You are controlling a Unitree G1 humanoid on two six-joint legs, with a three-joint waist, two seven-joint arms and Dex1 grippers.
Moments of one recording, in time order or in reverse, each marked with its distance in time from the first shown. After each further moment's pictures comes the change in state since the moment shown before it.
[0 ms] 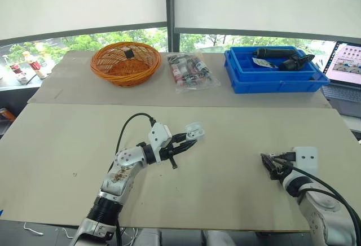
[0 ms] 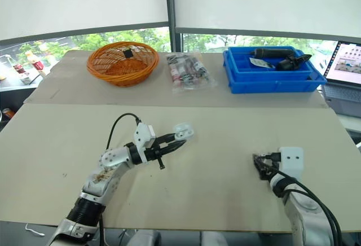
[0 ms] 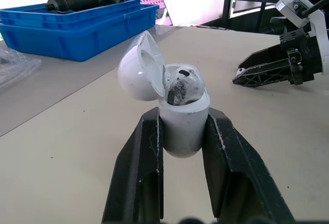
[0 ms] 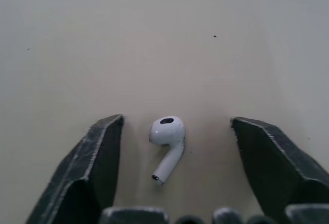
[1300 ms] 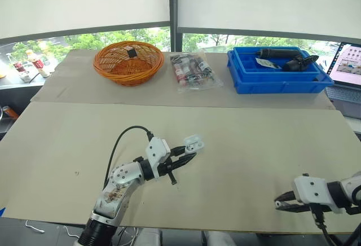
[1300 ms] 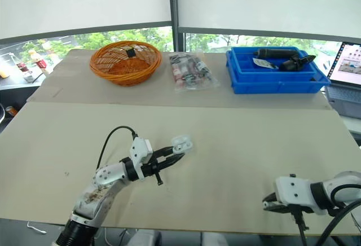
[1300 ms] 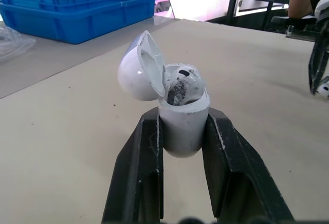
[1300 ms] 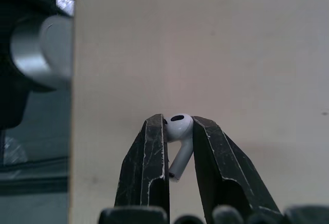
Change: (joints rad) left arm 0.192 0.025 -0.021 -0.227 -0.001 0.077 0.063; right arm 0.145 -0.789 0.170 0.232 -0.099 -0.756 1.144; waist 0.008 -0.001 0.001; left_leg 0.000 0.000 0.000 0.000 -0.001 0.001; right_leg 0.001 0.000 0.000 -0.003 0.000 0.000
